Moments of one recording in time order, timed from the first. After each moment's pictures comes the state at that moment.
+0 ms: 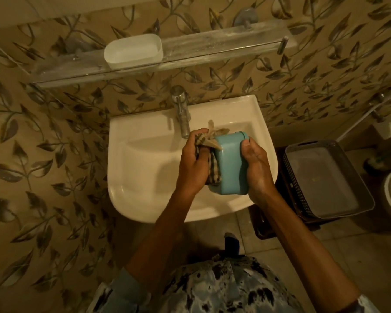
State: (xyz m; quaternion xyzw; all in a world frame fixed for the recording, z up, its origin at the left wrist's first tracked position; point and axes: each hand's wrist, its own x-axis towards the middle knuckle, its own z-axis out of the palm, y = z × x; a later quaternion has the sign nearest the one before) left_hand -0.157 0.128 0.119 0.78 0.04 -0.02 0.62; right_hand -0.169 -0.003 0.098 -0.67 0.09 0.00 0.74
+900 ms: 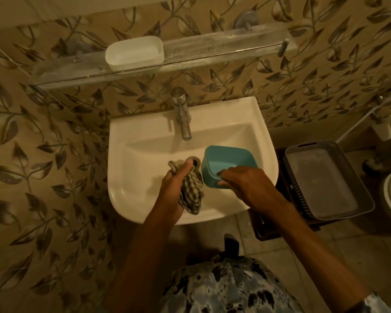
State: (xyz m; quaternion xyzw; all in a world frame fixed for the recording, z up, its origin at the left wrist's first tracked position) left_hand -0.183 0.170 0.099 0.53 0.30 -0.18 0.77; right_hand -0.178 -0.026 0.079 -0.92 -0.30 -0.05 0.23
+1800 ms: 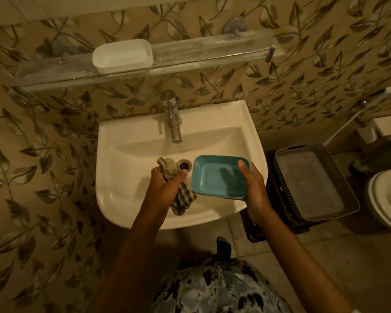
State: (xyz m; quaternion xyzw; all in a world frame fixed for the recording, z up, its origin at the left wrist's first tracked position) left_hand -0.176 0.175 0.092 0.73 0.24 -0.13 0.63; right_hand -0.188 -0.027 0.068 -0.60 0.22 0.07 0.77
